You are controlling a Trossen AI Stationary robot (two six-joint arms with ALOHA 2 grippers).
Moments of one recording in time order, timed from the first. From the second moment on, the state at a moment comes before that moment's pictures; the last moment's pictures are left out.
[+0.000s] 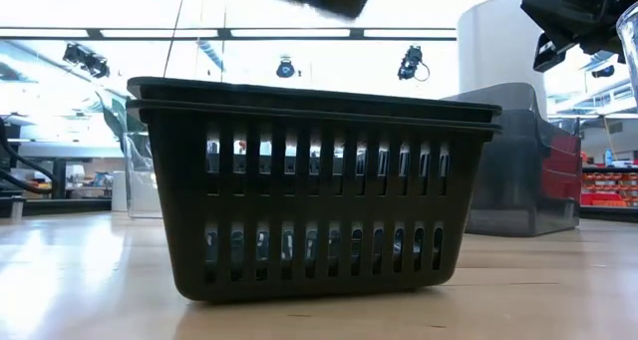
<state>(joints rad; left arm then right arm) -0.60 1.73 1.33 -0.21 -0.02 0.33 0.29 0.02 0.01 0.32 0.26 -0.08</state>
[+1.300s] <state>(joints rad) -0.53 1.85 1.35 -0.56 -0.11 0.50 0.29 0.02 0.01 0.32 0.26 -0.08</state>
